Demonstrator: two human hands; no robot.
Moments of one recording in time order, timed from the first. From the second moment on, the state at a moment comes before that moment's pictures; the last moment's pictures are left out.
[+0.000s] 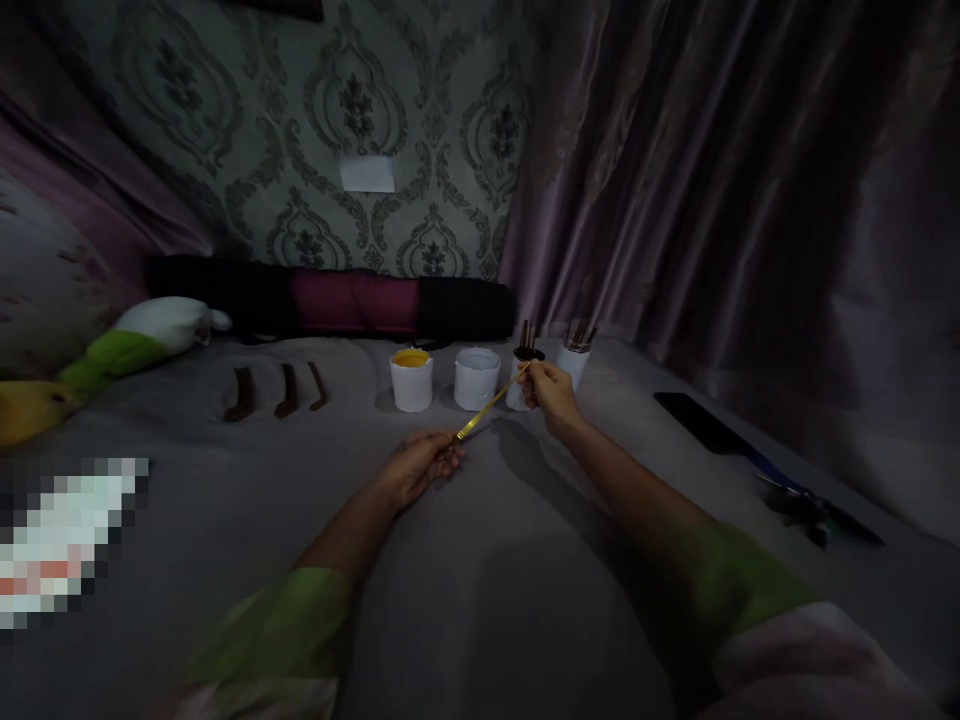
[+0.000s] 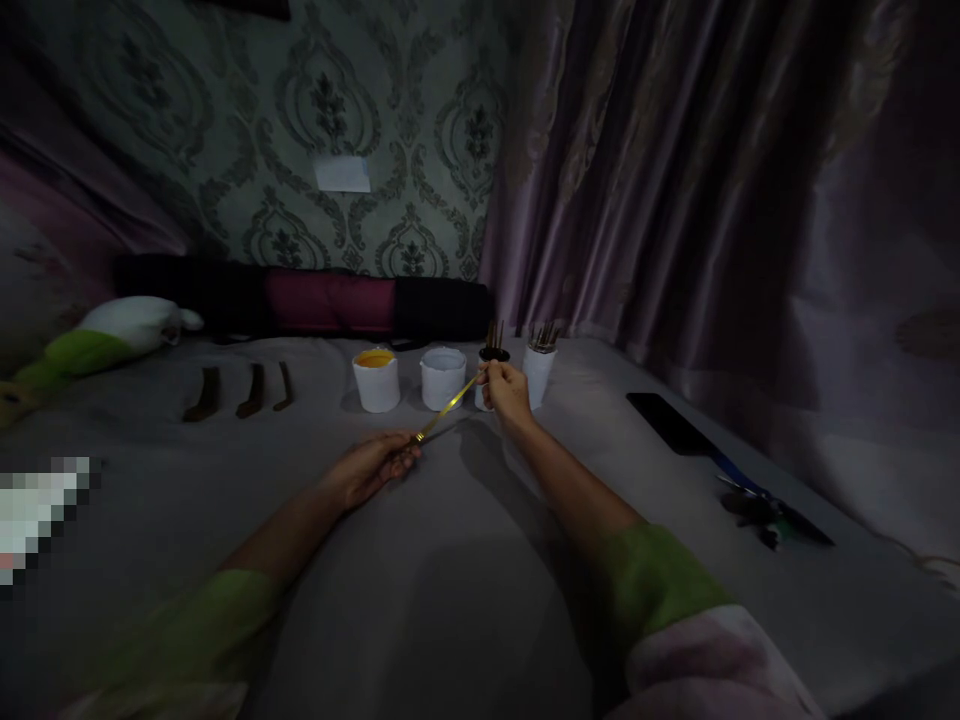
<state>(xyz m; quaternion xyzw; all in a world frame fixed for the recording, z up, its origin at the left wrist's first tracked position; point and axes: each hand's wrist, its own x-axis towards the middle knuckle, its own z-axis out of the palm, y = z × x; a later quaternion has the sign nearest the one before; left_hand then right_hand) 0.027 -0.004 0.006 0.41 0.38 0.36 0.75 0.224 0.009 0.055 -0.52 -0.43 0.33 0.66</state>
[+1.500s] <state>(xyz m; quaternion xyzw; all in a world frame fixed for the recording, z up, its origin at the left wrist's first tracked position) 0.009 0.007 0.005 0.23 0.31 0.39 0.83 0.302 -0.006 0.143 -0.59 -0.43 0.18 0.66</state>
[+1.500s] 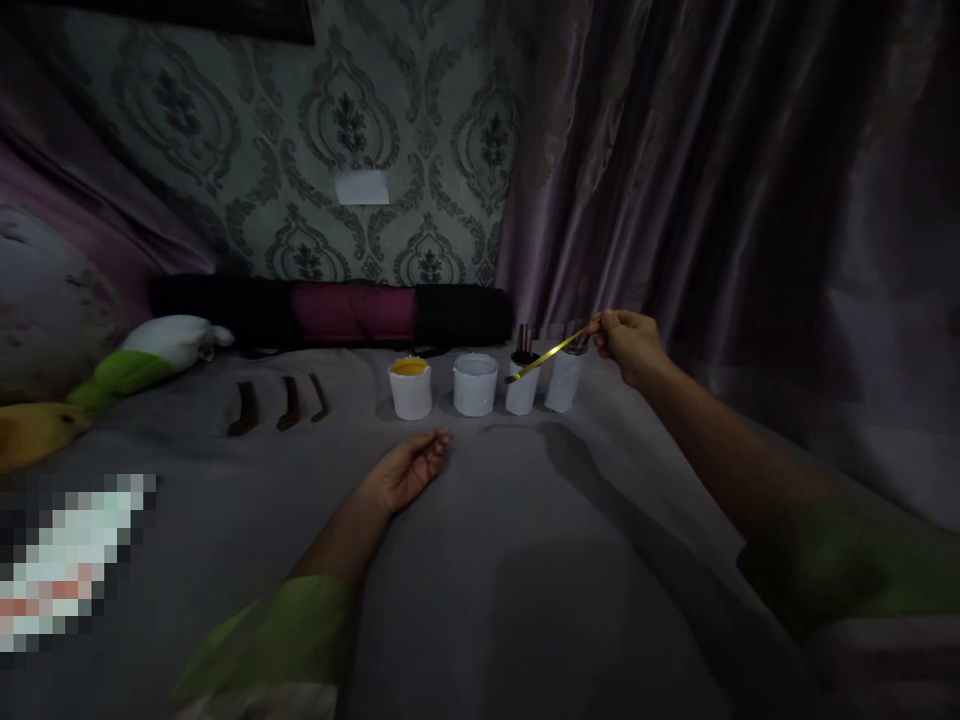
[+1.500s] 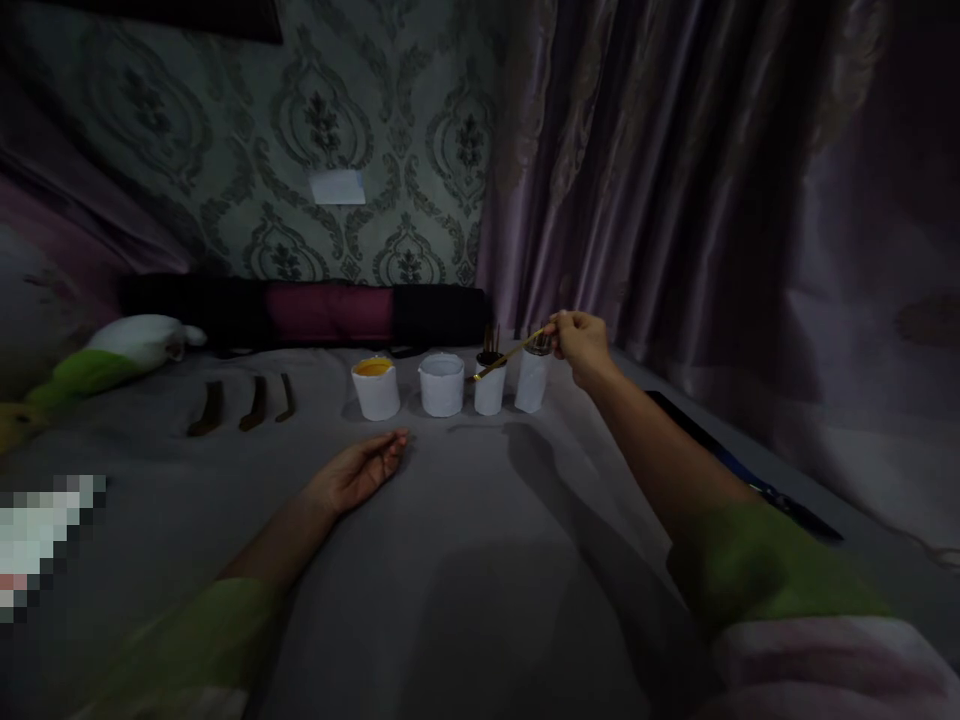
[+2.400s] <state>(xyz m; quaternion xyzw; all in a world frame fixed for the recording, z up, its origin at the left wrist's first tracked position) 0.009 0.006 0.008 0.22 0.32 0.39 0.84 0.314 0.040 0.179 -0.65 -0.55 -0.06 0.52</state>
